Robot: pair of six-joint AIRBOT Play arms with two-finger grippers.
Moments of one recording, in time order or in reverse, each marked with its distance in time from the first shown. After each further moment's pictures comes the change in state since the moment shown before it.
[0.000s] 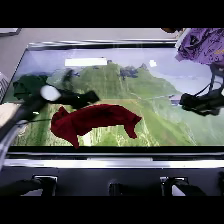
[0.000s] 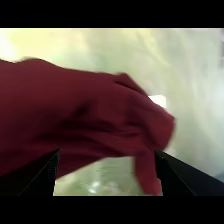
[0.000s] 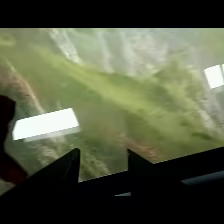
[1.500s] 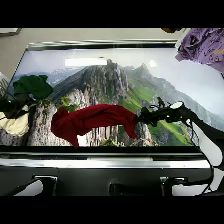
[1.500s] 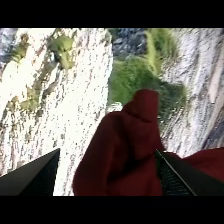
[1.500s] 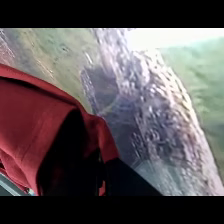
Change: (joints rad) left arm 0.700 0.146 -0.134 0.158 -0.197 0.123; right arm 0.089 -0.549 -0.287 0.801 -0.408 -0.390
